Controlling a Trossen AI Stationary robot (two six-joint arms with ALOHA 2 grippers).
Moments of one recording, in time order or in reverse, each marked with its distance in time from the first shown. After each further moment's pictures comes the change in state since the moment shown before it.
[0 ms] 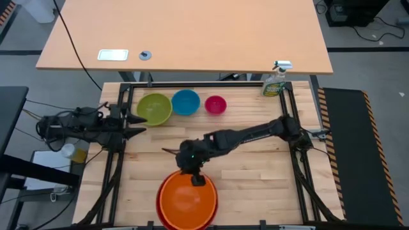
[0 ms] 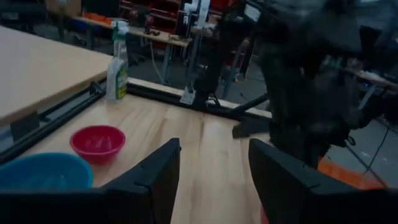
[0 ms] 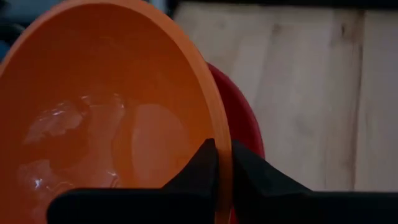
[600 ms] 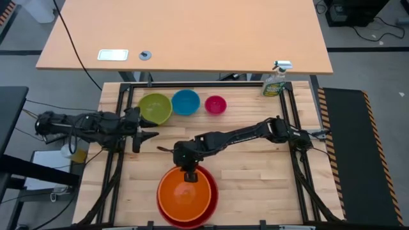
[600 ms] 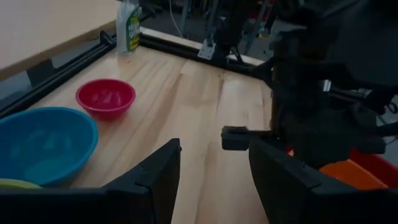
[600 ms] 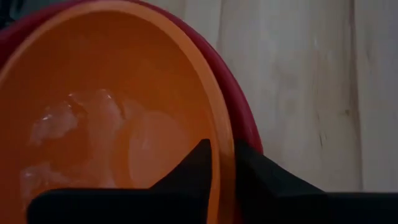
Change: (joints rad) left arm -0.001 0.229 -0.003 0.009 -0.033 -0.049; right arm -0.045 0.142 0.002 -0.014 0.033 0.124
